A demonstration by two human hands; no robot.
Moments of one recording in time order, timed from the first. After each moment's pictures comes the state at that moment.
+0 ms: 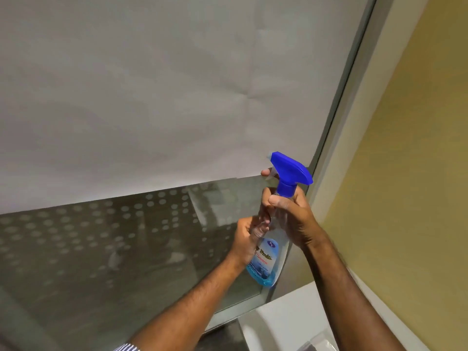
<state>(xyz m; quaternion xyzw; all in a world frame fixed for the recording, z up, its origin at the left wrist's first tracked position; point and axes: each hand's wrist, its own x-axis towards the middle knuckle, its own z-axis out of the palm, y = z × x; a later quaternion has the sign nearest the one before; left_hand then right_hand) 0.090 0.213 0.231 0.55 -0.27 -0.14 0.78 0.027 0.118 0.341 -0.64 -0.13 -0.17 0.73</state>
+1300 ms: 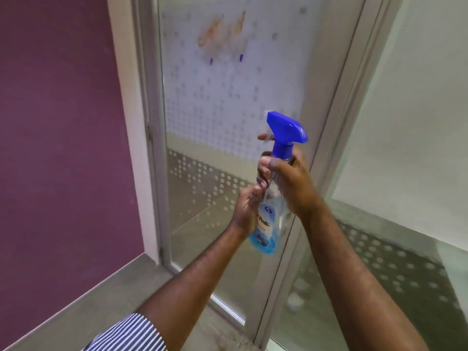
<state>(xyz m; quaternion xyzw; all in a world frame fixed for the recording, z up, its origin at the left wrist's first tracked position) -0.036 0.913 0.312 0.61 -0.05 0.35 0.71 -0.008 0.820 0.415 -0.50 -0.51 0.11 0.69</state>
